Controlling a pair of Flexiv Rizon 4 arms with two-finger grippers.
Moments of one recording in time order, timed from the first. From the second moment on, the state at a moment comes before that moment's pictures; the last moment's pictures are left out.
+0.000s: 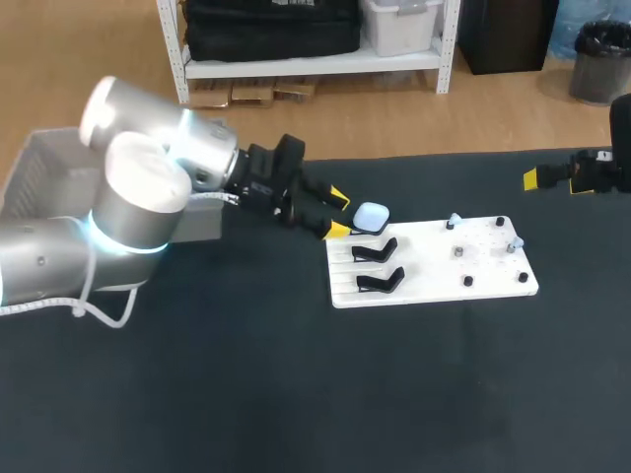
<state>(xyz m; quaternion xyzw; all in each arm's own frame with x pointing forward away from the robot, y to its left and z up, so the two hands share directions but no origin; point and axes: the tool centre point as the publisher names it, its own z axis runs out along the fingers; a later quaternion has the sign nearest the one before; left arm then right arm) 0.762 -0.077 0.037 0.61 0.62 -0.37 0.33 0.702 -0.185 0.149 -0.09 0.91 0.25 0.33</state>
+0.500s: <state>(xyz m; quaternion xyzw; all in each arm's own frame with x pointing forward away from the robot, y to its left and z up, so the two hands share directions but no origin) 0.772 -0.088 0.024 0.60 0.63 -0.37 0.33 0.702 -0.185 0.149 -0.09 0.91 0.25 0.33</state>
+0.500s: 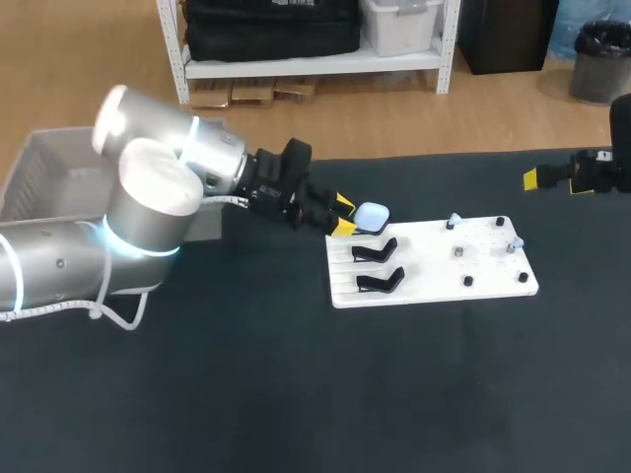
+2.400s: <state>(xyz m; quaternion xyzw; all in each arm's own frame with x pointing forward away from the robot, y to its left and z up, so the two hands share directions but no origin) 0.770 -0.101 0.086 0.56 0.56 -0.44 0.42 0.702 -0.185 0.149 -0.09 0.91 0.25 0.33</state>
